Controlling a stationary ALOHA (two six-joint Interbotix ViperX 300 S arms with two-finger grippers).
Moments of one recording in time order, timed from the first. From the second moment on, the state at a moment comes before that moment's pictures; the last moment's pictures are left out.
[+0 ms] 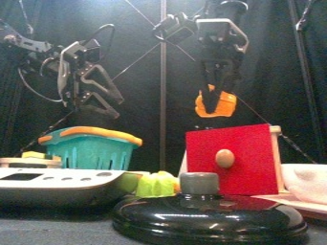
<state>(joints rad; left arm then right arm) 0.07 -0.37 1.04 -0.45 -0.29 0.09 0.25 0.08 0.24 -0.51 1.17 0.97</state>
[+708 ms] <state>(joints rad) 0.07 -0.37 1.04 -0.45 -0.29 0.10 0.21 0.05 0.37 -0.47 1.05 0.99</state>
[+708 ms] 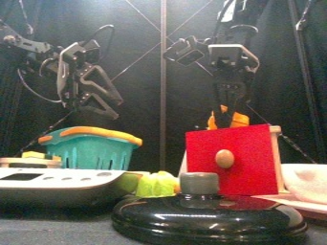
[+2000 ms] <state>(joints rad) 0.07 -0.37 1.04 -0.45 -0.29 0.09 0.20 -0.01 0.40 -0.48 1.02 0.99</state>
